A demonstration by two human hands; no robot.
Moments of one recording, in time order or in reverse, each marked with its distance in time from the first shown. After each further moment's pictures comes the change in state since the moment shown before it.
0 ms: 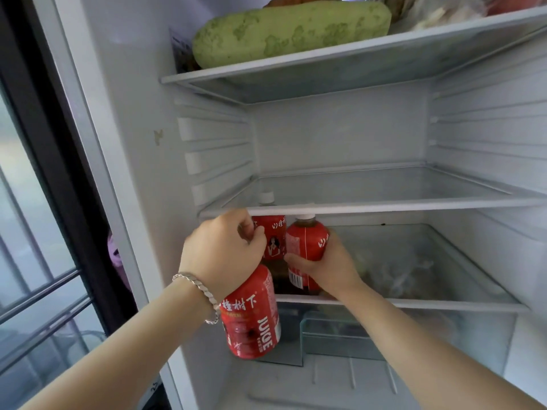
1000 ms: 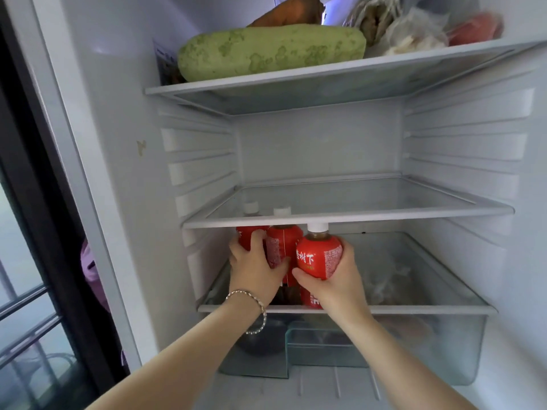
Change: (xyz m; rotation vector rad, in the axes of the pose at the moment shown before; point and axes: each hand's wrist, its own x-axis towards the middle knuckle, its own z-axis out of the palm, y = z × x) left_hand 0.004 -0.003 0.103 -0.208 -0.268 -0.214; right_hand -0.024 0.015 -0.014 0.135 0.304 -0.126
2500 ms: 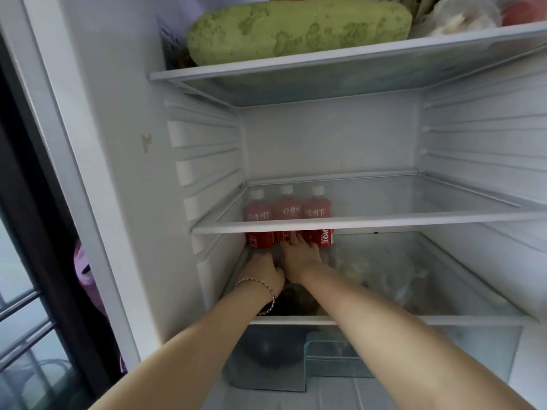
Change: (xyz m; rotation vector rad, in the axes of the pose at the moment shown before) left_hand 0.059 -0.041 0.022 0.278 -0.264 0.044; right_hand 0.108 0.038 0.098 -1.121 -0.535 -0.066
